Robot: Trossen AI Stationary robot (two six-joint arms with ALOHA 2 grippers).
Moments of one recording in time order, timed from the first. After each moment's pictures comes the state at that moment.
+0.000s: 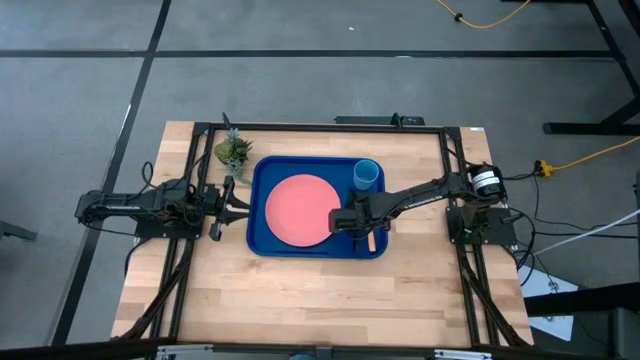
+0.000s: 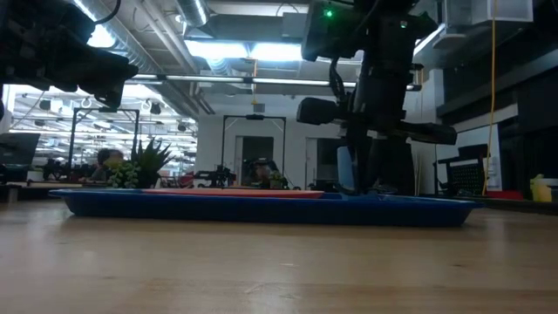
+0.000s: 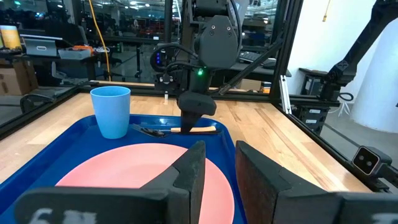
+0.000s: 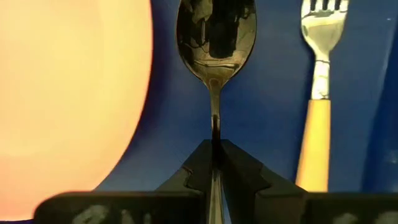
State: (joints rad) left arm 0.03 0.01 0.01 0.04 0.11 -0.10; right arm 0.12 1.88 1.25 -0.77 0.19 1.64
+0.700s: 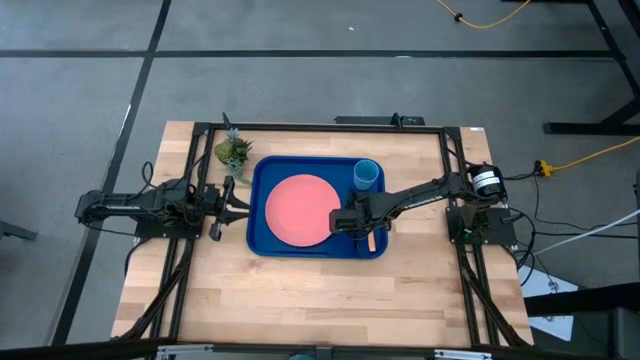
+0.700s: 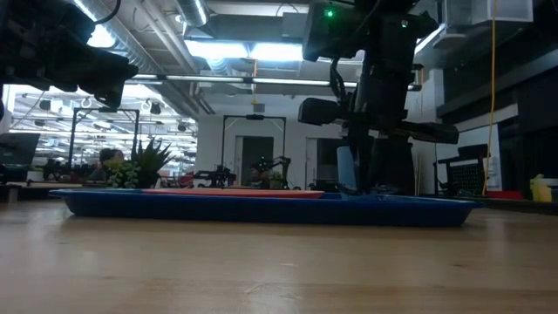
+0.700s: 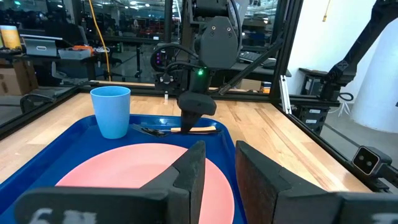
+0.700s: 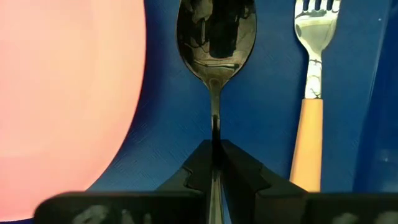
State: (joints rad) left arm 0.03 0.01 0.01 0.04 0.11 -0.10; right arm 0.12 1.88 1.25 -0.79 0.19 1.64
